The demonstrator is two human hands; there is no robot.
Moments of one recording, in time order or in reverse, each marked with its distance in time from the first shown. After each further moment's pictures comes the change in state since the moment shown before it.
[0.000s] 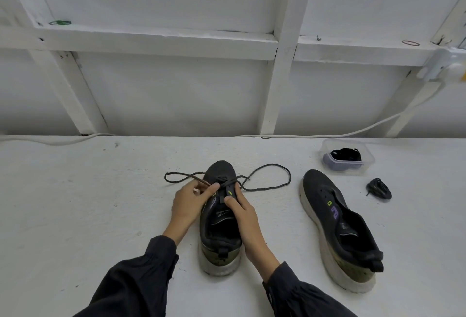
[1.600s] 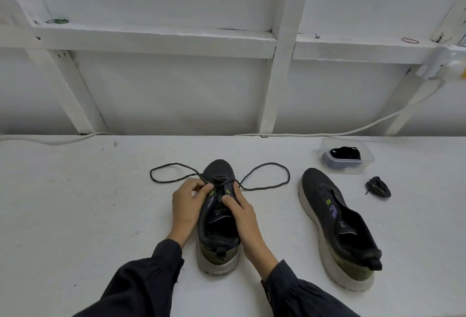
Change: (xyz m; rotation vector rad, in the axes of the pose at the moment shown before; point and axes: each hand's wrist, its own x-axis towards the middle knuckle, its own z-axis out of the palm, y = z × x) left_hand -0.009 -0.006 0.010 -0.049 0.175 0.240; right_hand 0.007 0.005 0.001 0.002 0.001 -0.001
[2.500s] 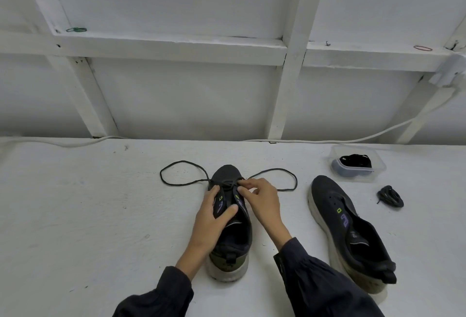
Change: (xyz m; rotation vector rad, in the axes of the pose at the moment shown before) left_hand -0.039 0.037 -0.004 -0.229 -0.280 -0.272; right_hand 0.031 -0.044 -0.026 -0.569 0.167 -0.275
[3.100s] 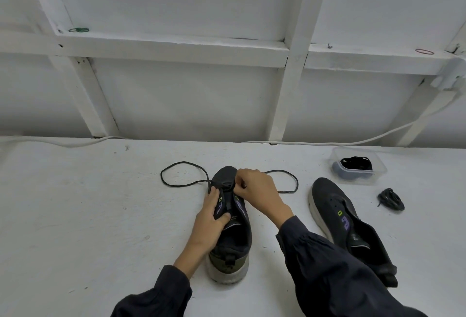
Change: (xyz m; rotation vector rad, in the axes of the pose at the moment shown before) left_hand 0.005 -0.001 -0.004 0.146 -0.076 -0.025; right_hand 0.033 -0.024 -0.007 -0.635 -0.179 -0.392
